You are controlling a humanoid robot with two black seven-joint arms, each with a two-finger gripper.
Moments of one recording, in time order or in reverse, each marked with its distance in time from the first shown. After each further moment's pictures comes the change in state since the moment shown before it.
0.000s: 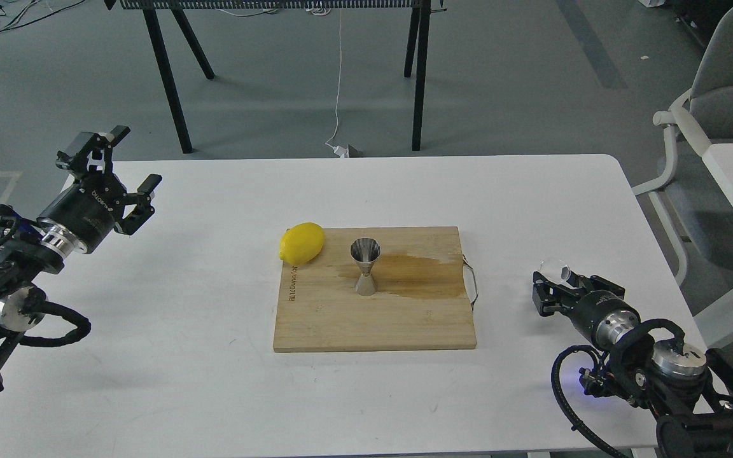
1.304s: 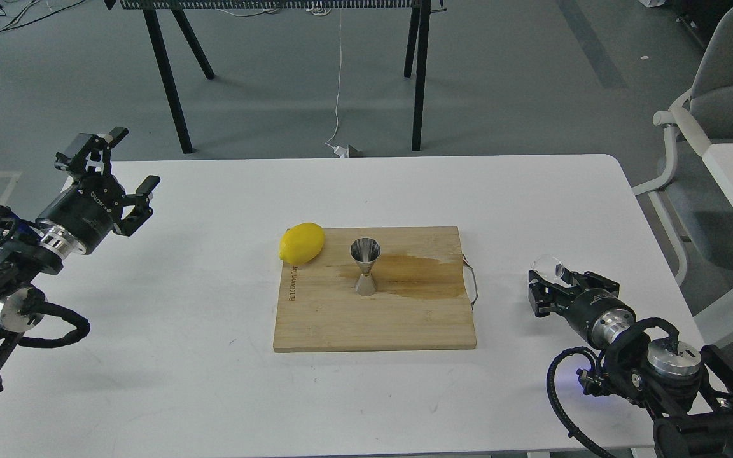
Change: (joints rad) left arm 0.000 -0.002 0.000 0.008 0.000 0.000 0.000; right arm -0.003 0.005 -0.026 0.031 -0.076 0.001 -0.003
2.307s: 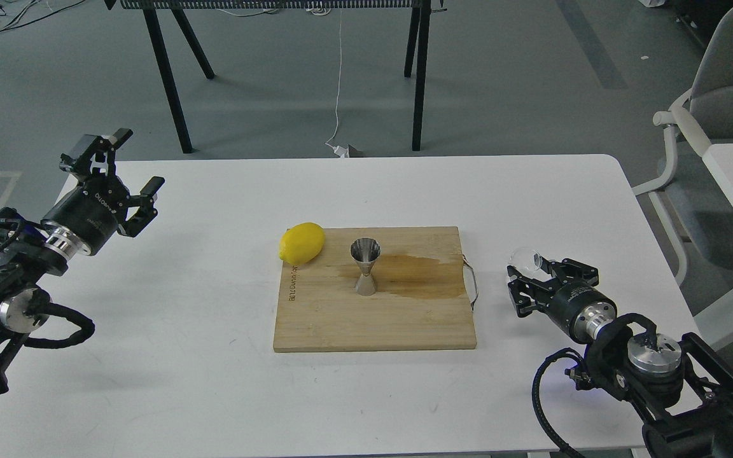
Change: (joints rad) left arm 0.001 -0.011 -0.001 0.000 -0.002 0.000 0.000; right arm 0.007 0.003 -0.043 0.085 -0.144 0.000 0.008
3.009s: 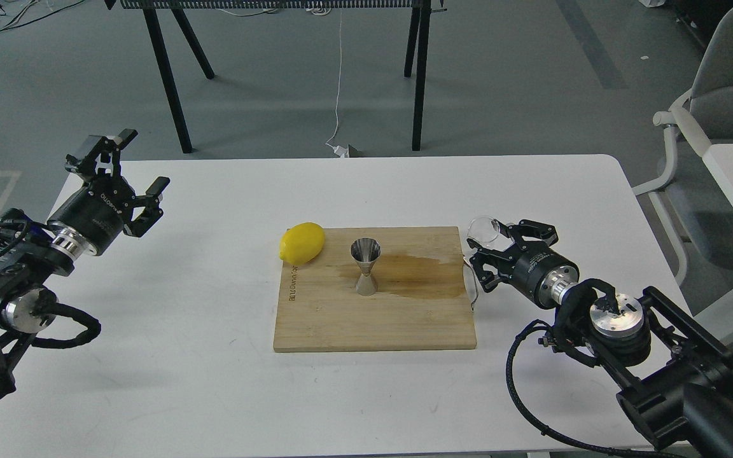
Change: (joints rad) left arm 0.000 -0.017 -0.005 0.000 -0.004 0.000 0.000; right arm 0.172 0.003 -0.160 0.018 -0.093 -0.015 -0.002
